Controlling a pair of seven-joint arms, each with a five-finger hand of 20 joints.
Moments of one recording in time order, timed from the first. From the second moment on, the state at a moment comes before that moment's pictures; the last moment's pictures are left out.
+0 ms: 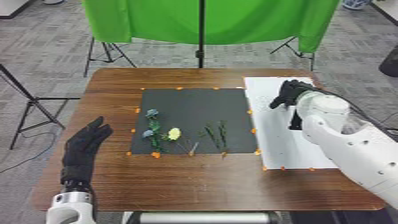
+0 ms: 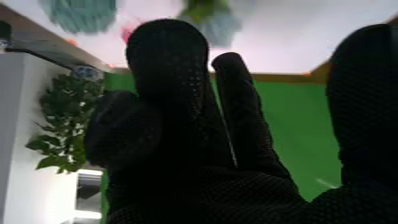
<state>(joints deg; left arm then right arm) 126.8 -70.4 -94.2 -118.5 55.7 14.5 15.5 -61.8 -42.9 50.0 -94.4 -118.1 -19.8 38.6</state>
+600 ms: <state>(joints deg) 126.8 -70.4 -94.3 -118.5 55.7 14.4 15.2 -66.4 -43.2 45.8 -88.1 -123.7 4.9 37.0</state>
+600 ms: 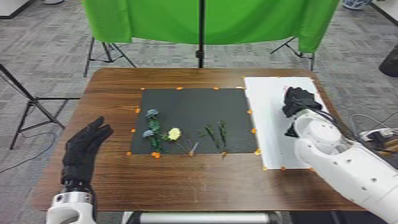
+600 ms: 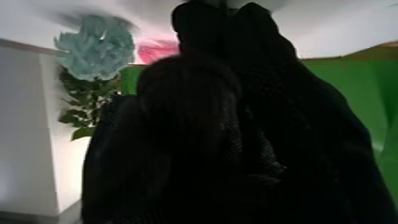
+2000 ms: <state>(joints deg) 126.3 -70.7 -94.0 -118.2 55.7 13.9 15.2 -53.4 -53.5 24.1 -101.1 -110.3 -0.3 22.8</state>
